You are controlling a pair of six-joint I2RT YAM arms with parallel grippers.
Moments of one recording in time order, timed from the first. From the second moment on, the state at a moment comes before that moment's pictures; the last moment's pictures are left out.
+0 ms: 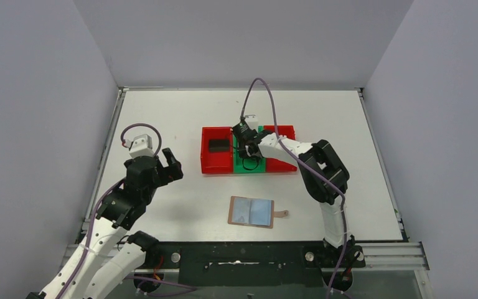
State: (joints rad) left arm -0.46 0.66 0.71 -0.59 -0.40 -0.57; right arm 0.71 2.05 1.46 -0.41 0.31 0.54
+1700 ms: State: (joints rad) left arm -0.48 0.64 0.71 -0.60 -0.40 -0.59; right arm 1.22 1.65 1.05 -0.42 0.59 0.92
